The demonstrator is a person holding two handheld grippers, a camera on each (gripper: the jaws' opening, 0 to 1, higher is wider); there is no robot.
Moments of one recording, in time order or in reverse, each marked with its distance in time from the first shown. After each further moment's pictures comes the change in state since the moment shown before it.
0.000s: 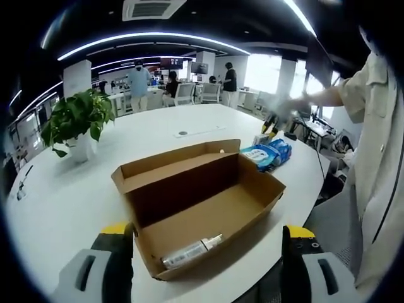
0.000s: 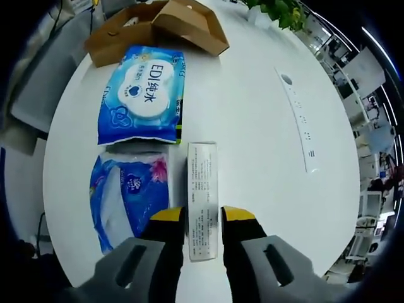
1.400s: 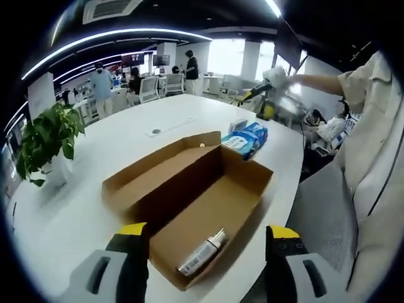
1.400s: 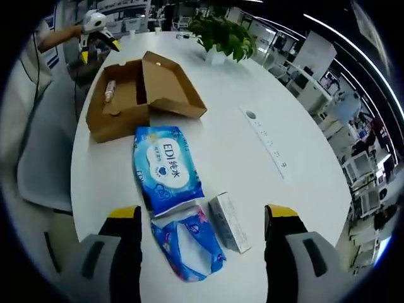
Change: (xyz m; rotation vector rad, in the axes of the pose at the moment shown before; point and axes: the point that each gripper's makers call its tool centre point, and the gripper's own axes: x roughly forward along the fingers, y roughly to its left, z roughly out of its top) left arm 0.002 0.008 0.018 0.184 0.102 -0.205; right arm -0.091 0.048 0.077 0.314 -0.239 -0.193
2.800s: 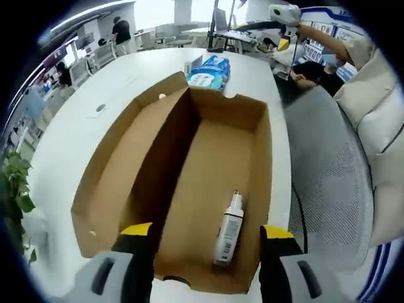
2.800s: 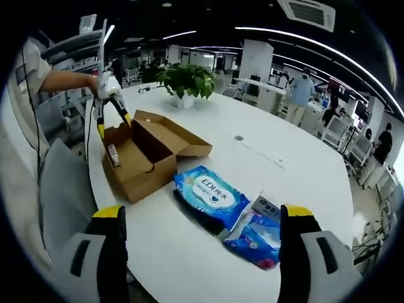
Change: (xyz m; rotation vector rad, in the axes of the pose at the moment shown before) left arm 0.058 0.023 -0.042 0.382 0.463 -0.277; right arm -0.048 0.109 0.030 0.359 -0.284 -0.186
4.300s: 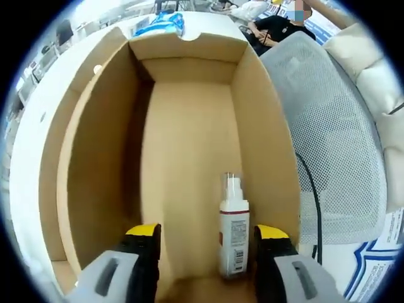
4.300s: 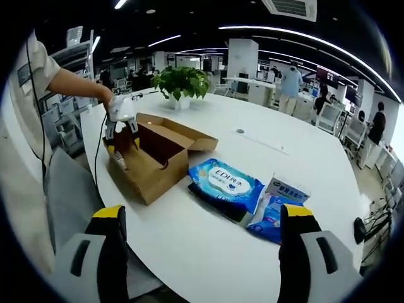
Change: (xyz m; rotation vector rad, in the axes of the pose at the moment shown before) left arm 0.061 0.000 -0.019 0.217 0.218 -0.160; right arm -0.005 0.035 -0.020 0.111 -0.019 -0.039
